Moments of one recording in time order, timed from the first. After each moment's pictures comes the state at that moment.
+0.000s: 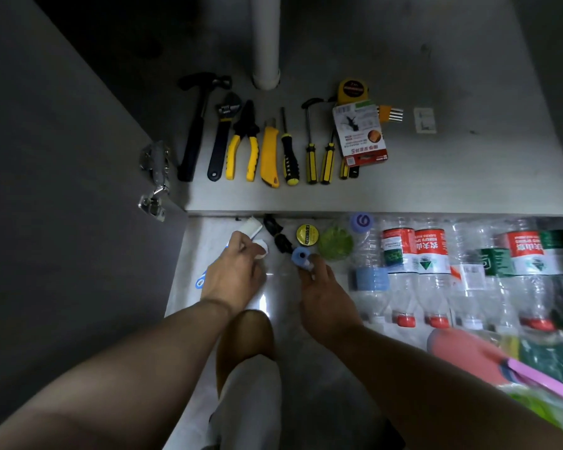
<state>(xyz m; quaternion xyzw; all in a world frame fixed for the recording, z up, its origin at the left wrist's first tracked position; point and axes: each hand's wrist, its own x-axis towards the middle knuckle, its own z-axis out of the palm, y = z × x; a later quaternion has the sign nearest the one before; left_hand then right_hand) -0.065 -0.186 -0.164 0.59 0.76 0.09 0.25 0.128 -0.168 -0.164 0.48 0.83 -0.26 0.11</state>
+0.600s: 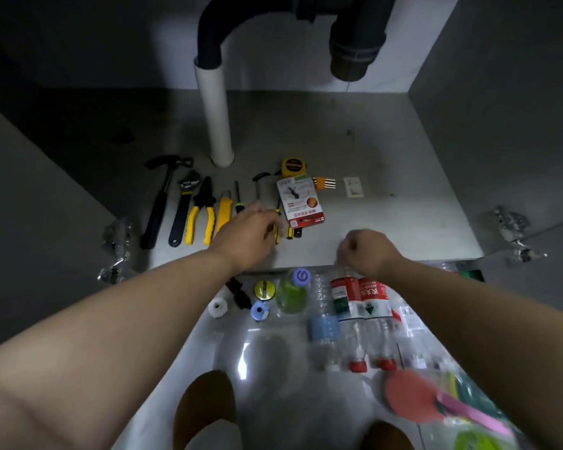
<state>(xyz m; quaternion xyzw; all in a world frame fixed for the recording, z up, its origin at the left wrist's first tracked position) -0.017 -0.027 -0.059 0.71 0.65 0.14 0.24 0.231 0.009 -0.046 0.65 0.70 -0.30 0.06</state>
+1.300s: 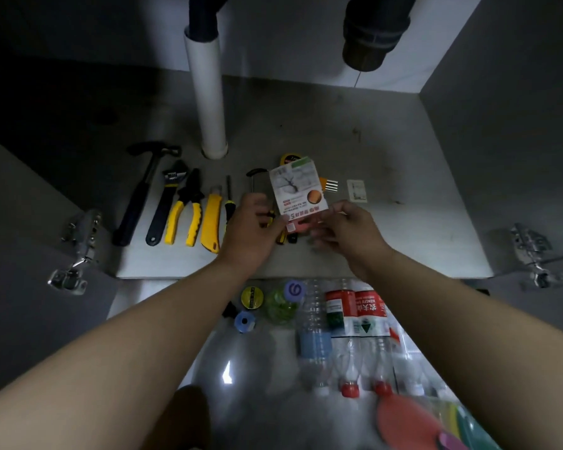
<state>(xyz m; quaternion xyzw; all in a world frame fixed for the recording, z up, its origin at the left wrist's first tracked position) 0.018 -0.005 -0.088 0.43 0.69 0.42 0.41 0.192 0.043 -0.067 0.60 0.45 -0.60 -0.30</state>
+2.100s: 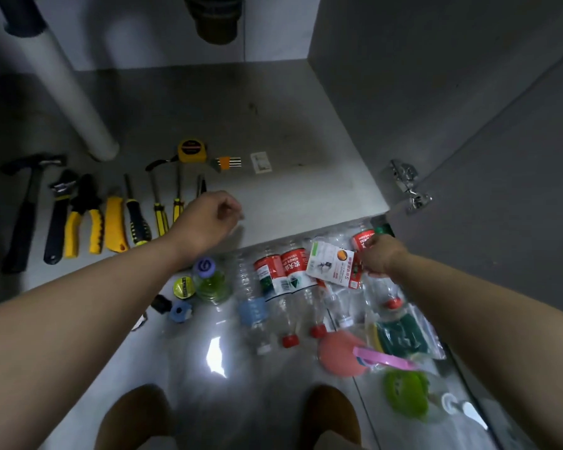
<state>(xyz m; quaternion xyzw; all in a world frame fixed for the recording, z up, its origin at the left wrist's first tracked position) 0.082 0.005 -0.075 0.65 0.61 0.23 0.39 0.415 -0.022 -0.082 0.83 0.43 -0.36 0.01</state>
